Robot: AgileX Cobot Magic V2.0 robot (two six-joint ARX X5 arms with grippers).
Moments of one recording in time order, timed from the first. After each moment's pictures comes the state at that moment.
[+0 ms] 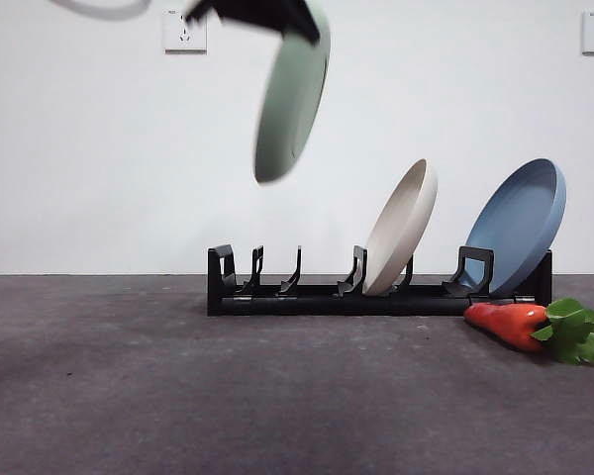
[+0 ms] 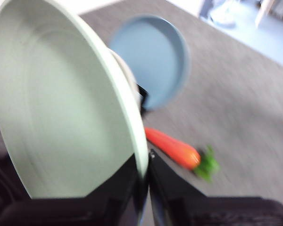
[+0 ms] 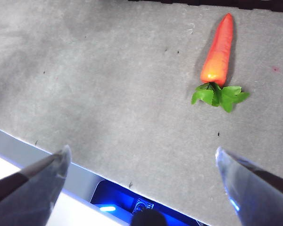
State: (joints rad) left arm -0.61 1.57 1.60 -0.56 0.25 0.01; right arm 0.10 0.80 1.03 -1.14 -0.41 -0.08
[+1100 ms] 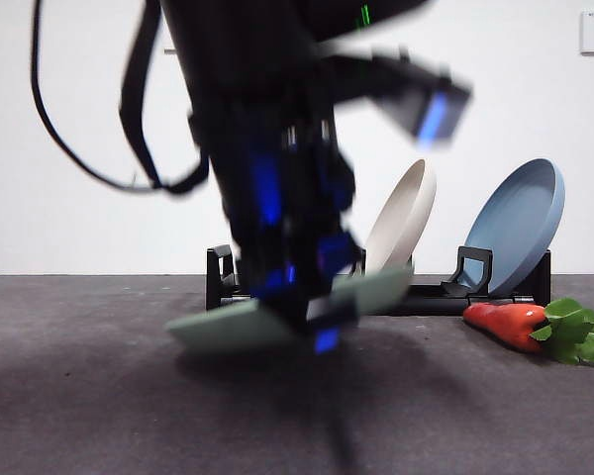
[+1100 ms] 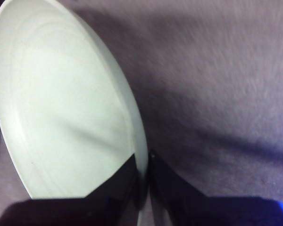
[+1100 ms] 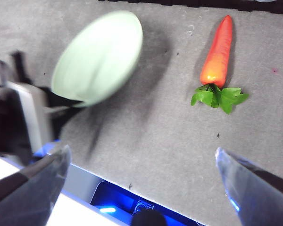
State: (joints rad) left arm -1.11 1.71 1.05 -0.42 -0.49 0.37; right arm 0.10 0.80 1.03 -1.13 -0.41 -0.07
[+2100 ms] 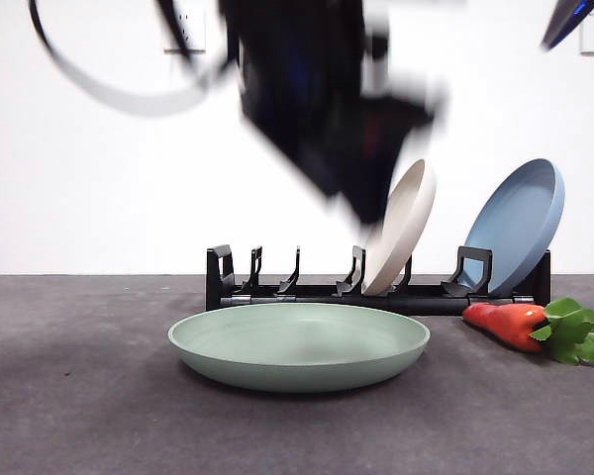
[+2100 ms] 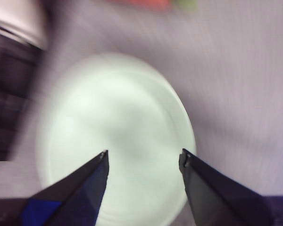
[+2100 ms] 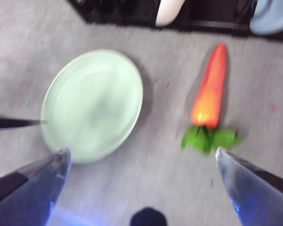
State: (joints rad) left arm -1.12 1.56 1.22 -0.56 -0.43 0.10; right arm 0.10 1.05 1.03 -0.86 -0.42 -0.04
